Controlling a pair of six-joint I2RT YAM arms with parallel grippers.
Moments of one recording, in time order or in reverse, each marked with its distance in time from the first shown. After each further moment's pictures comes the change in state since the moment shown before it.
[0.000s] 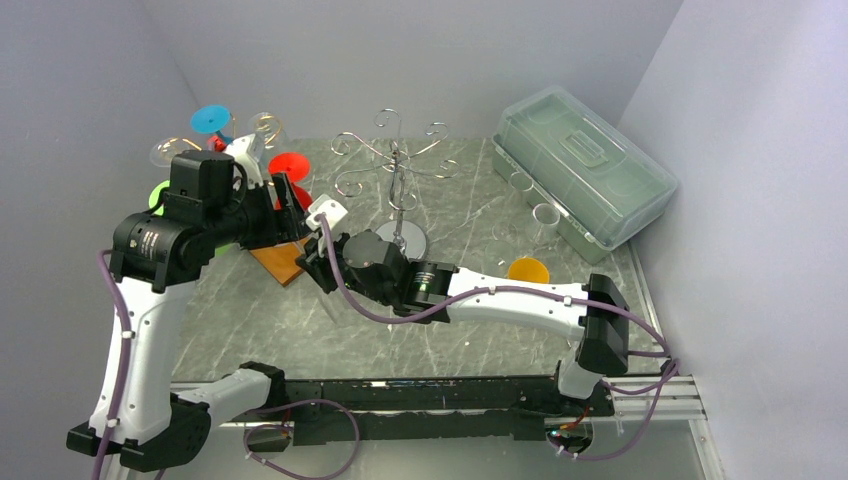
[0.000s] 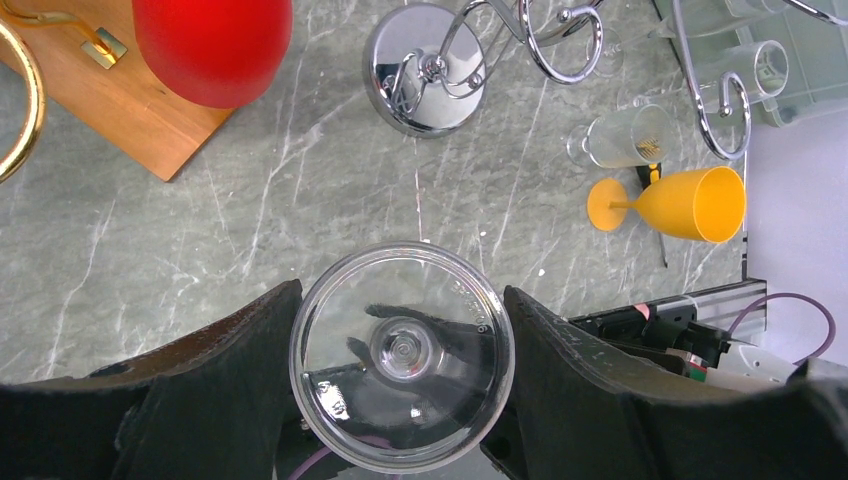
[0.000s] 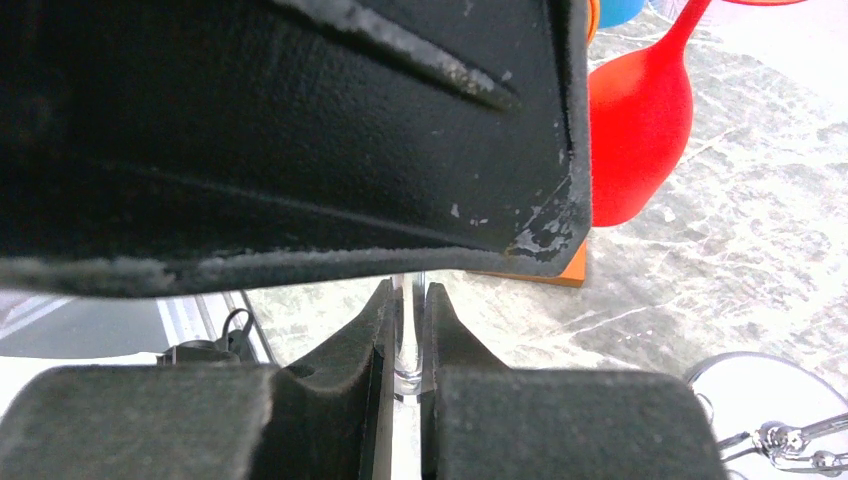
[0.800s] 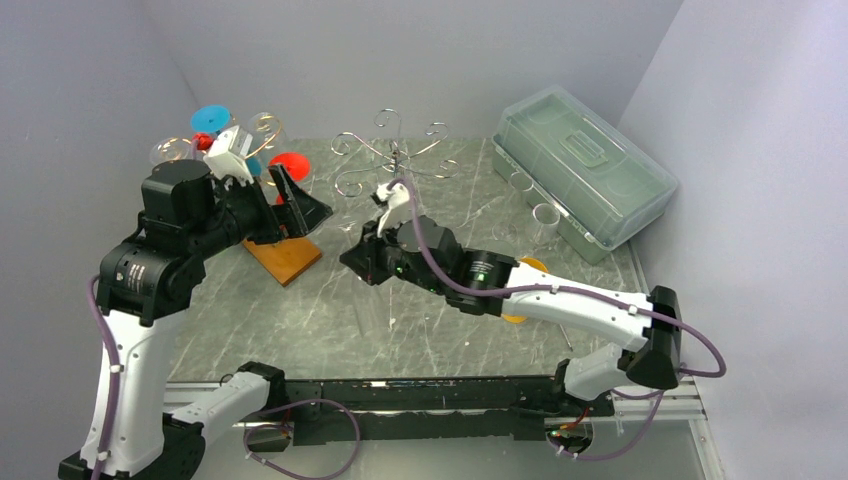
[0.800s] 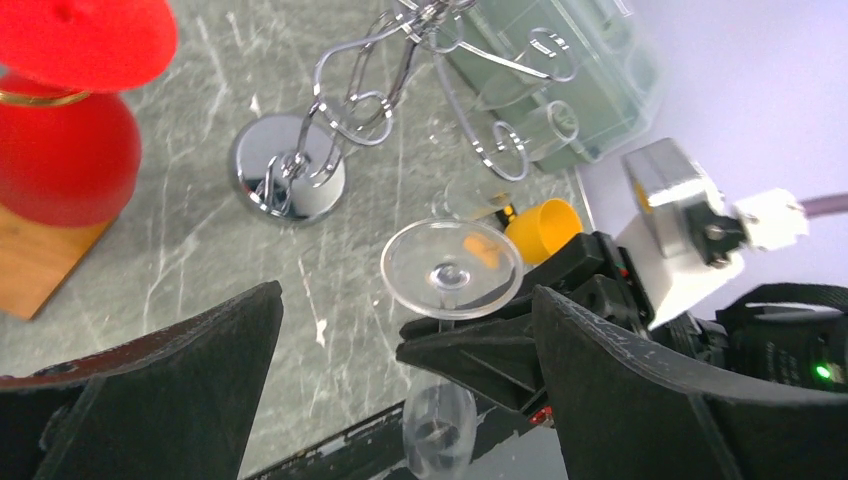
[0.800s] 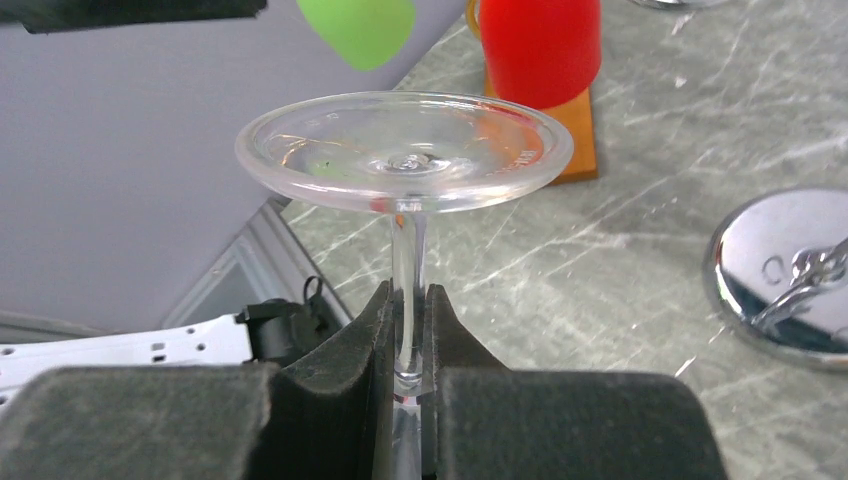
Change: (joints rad) left arm 0.000 -0.123 -0.092 0.278 0.169 -0.068; right arm -0.093 -0.277 -0.167 -0.209 -0.074 0.377
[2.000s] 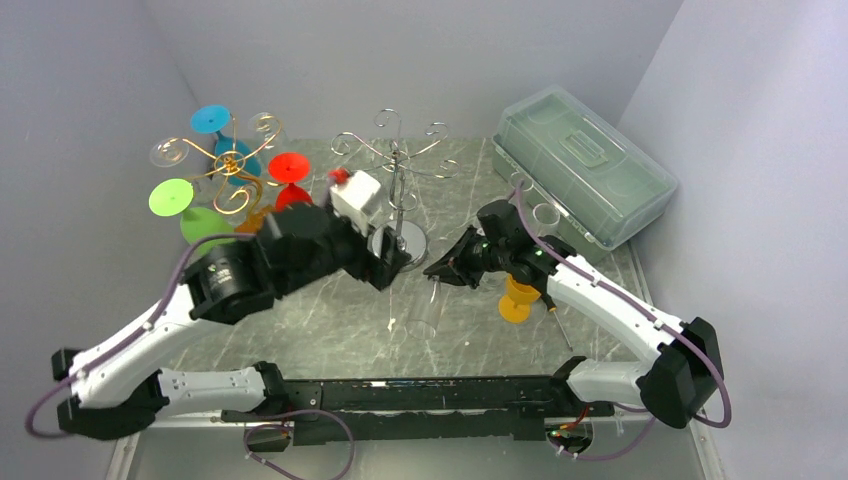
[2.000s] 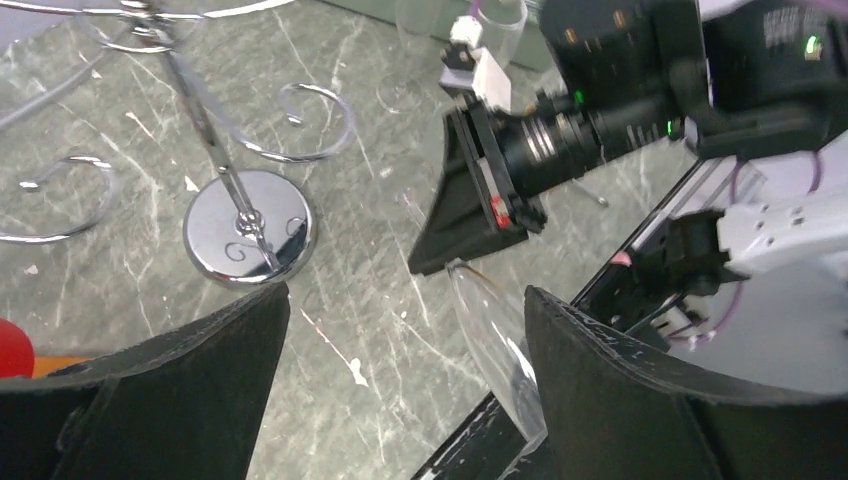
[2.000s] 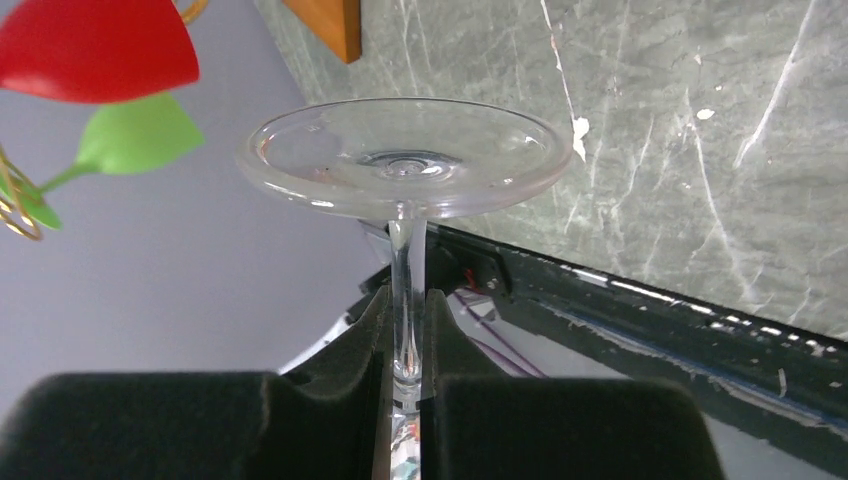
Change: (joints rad) left arm -0.719 0.062 -0.175 0.282 -0.451 0.242; right arm -0.520 -0.191 -0.362 -0.323 -0.517 0.798
